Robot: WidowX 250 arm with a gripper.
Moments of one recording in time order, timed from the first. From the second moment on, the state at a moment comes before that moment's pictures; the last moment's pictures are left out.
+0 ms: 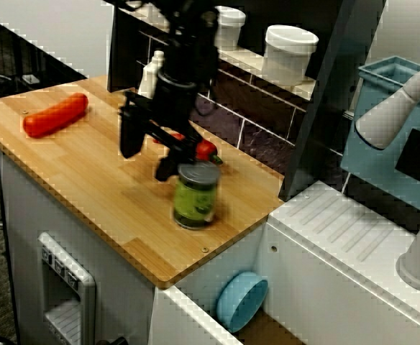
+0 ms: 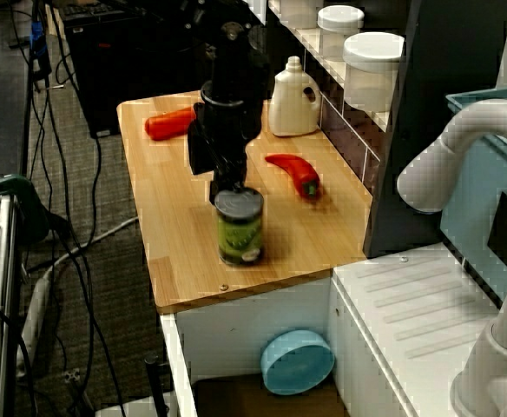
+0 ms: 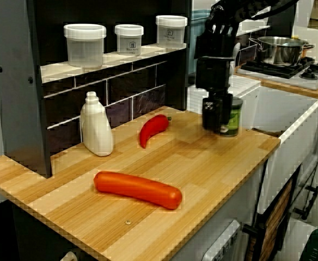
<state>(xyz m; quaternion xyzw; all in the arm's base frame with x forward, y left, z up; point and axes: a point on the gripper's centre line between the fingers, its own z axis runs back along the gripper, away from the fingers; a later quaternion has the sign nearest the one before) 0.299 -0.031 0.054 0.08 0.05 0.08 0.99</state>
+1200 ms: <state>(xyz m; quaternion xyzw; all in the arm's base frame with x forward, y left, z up) 0.280 -0.074 0.057 0.02 0.16 0.09 0.98</state>
